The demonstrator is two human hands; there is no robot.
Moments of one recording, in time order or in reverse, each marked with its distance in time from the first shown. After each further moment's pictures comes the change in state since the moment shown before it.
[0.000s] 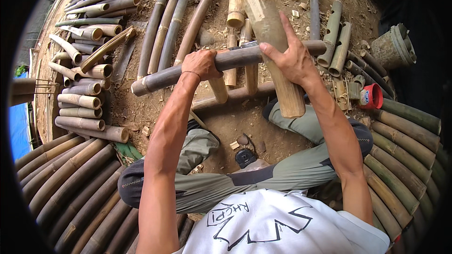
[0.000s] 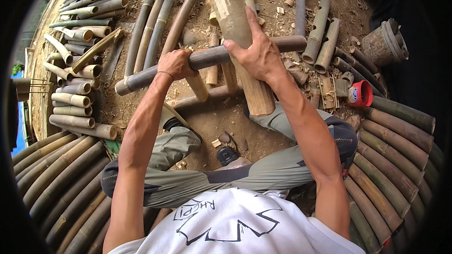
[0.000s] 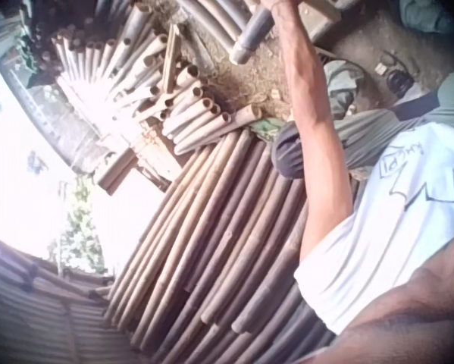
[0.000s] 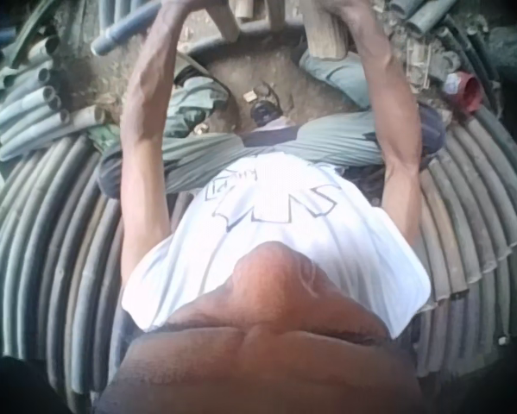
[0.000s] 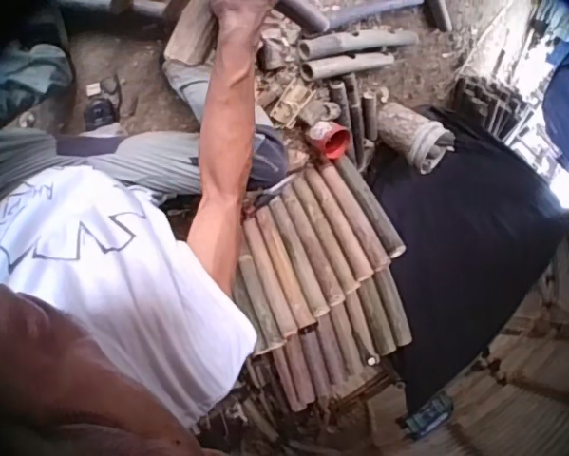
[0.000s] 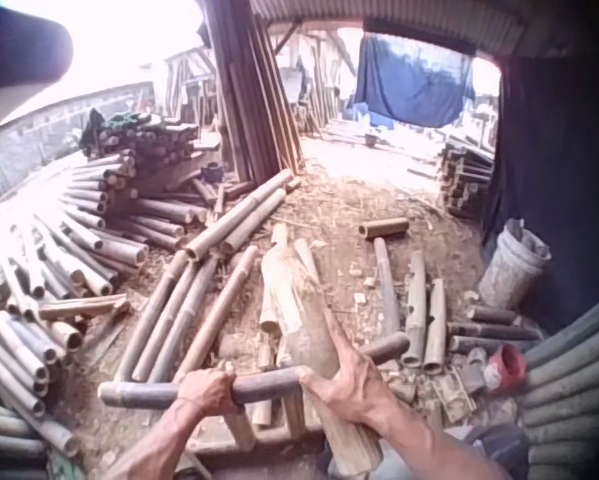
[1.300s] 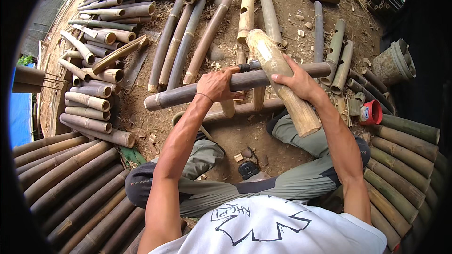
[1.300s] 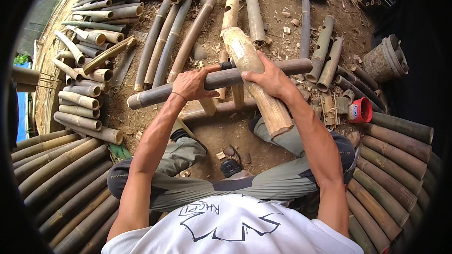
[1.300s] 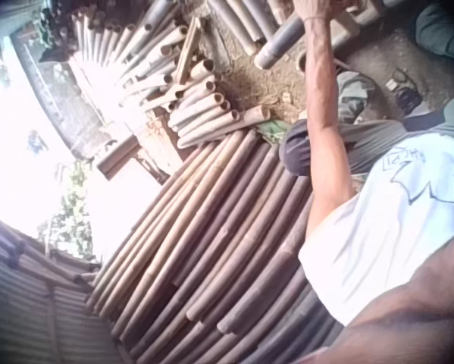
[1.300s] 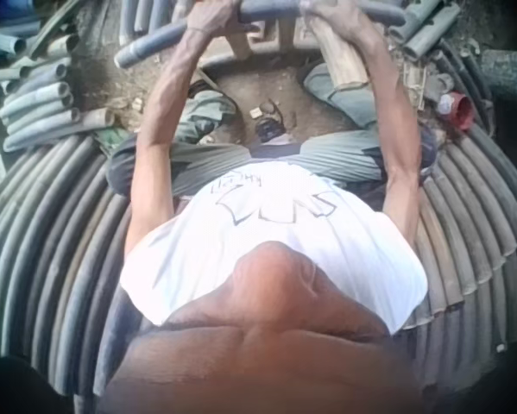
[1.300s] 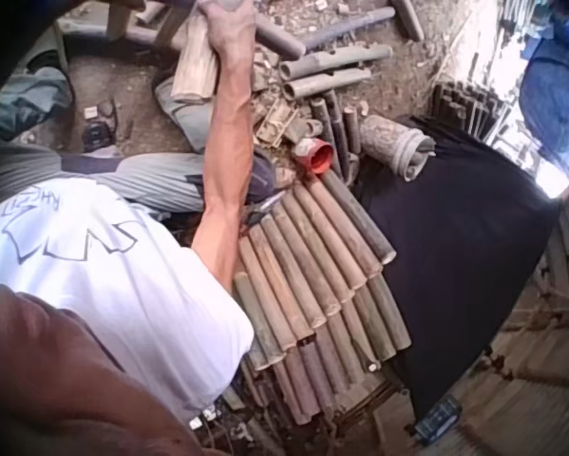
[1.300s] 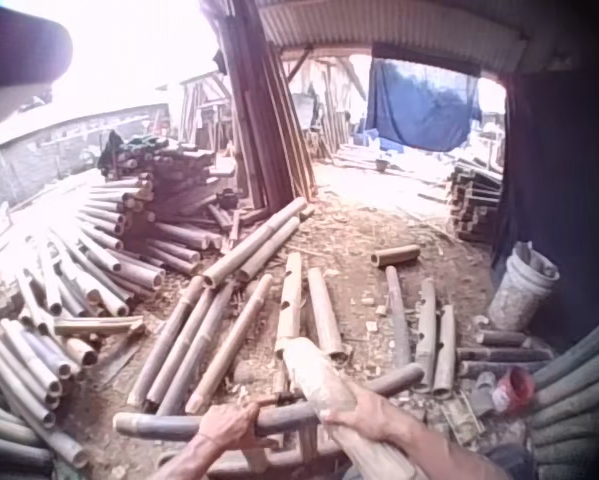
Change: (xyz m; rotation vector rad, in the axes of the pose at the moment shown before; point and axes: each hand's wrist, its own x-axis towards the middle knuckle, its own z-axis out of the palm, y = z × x) left_hand -0.022 0.003 0.006 -0.067 0.119 0.123; right_hand 0.005 0.028 -0.001 0.030 -0.322 0.241
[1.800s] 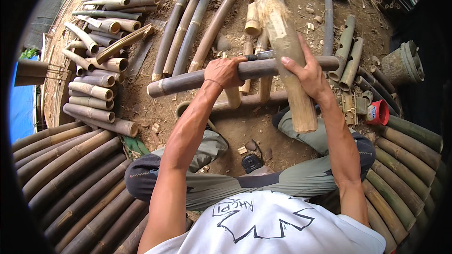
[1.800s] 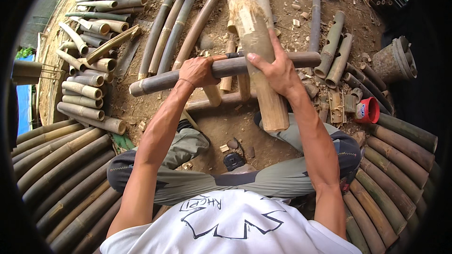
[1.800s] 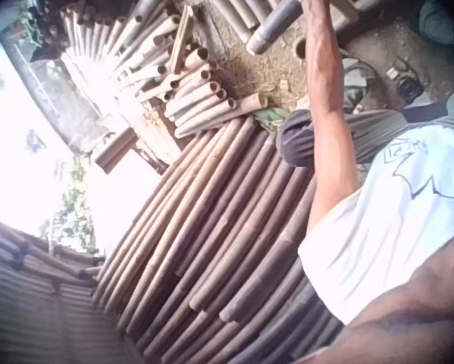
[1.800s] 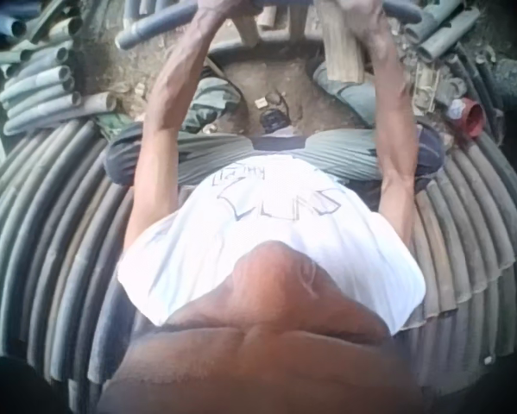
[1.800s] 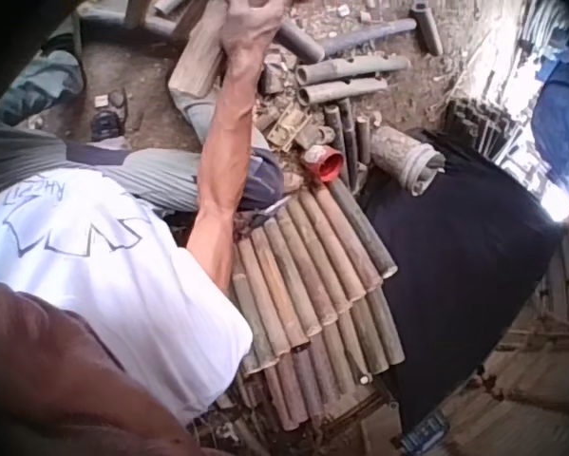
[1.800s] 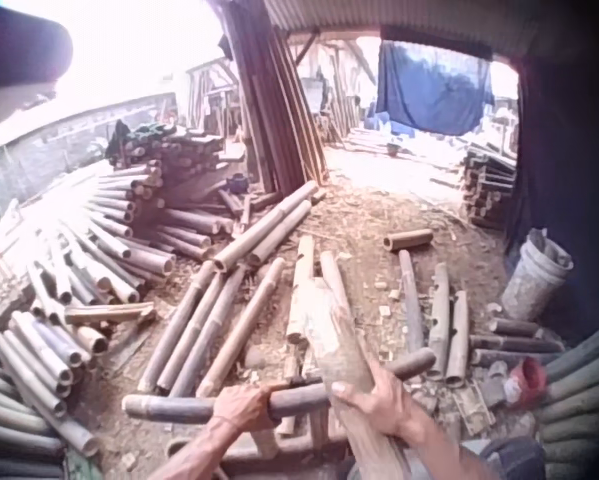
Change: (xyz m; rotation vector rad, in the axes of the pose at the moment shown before) left_hand 0.005 0.011 -0.005 0.037 -0.022 -0.093; right_hand -0.017 -0.018 0.007 0.166 0.156 -0.163
